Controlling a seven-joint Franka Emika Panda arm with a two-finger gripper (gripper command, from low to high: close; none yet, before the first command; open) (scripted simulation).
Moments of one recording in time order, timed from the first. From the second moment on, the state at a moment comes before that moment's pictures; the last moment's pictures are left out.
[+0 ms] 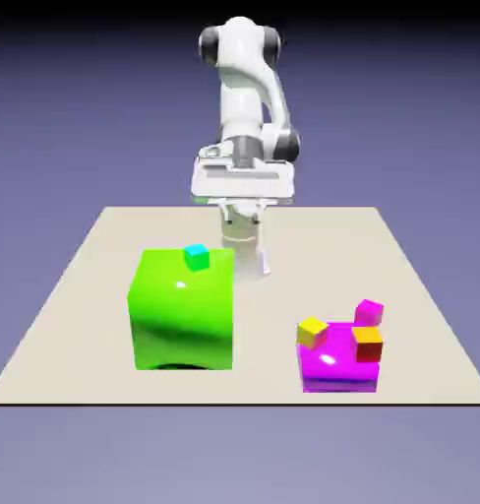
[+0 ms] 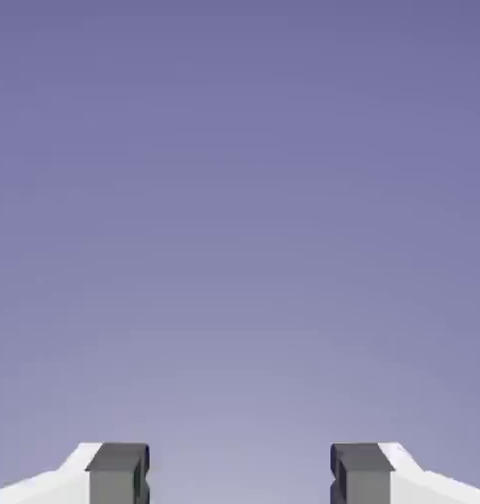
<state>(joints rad) 0.01 -0.53 0.04 -2.80 -0.02 3.02 0.76</state>
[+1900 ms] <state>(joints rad) -0.02 0.02 0.48 -2.45 -0.07 2.38 0.93</state>
